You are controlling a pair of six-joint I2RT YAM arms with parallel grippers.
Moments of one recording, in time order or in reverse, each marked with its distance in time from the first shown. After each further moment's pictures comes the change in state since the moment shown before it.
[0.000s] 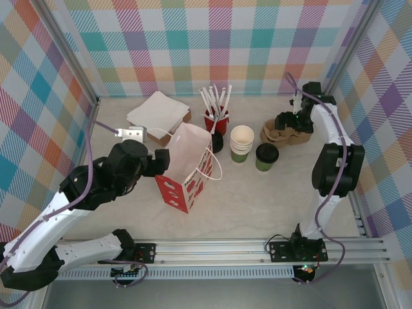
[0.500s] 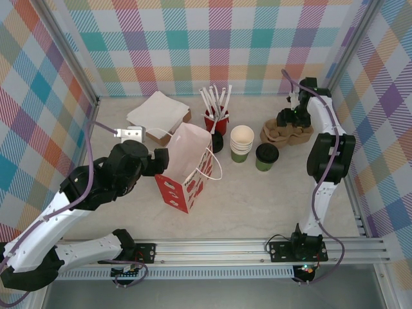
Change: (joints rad) left arm 0.000 0.001 -0.006 0.002 -0.028 -0.003; right arm -0.006 0.201 0.232 -0.093 0.024 -0.069
